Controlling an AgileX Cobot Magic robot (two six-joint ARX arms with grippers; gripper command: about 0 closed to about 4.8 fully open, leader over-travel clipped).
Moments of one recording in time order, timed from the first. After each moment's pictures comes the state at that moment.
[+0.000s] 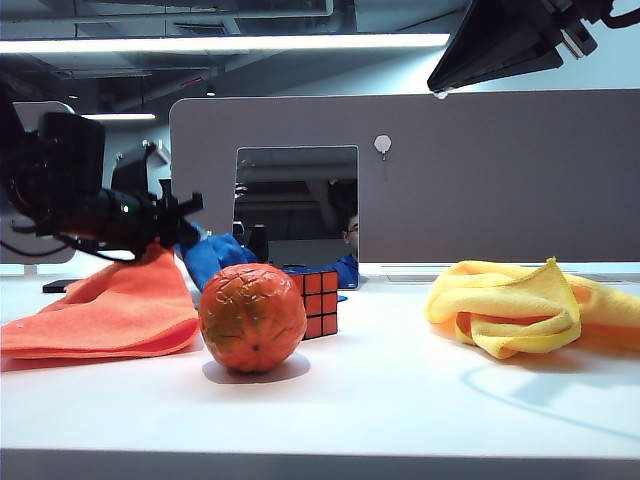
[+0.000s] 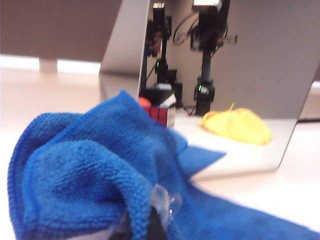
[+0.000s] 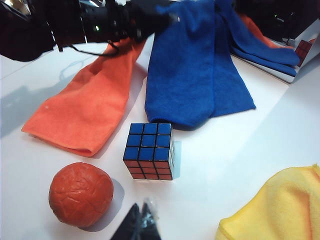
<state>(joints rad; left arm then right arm) -0.12 2.12 1.15 0.85 0.35 -0.16 0.45 1.07 0.82 -0.20 -0.36 -0.05</state>
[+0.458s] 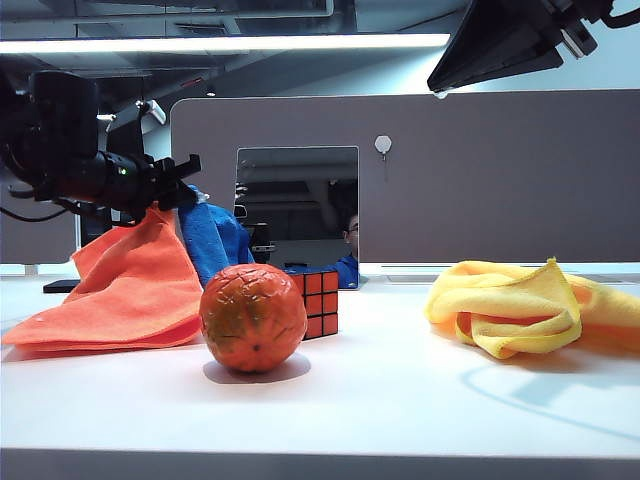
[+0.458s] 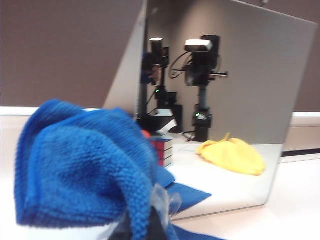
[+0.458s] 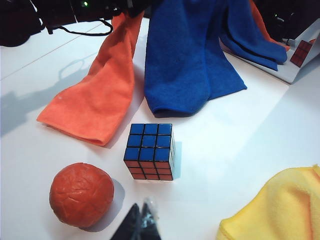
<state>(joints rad) -0.12 2.03 1.15 0.84 0.33 -0.17 0.45 1.07 0.82 -0.20 -0.36 -0.05</state>
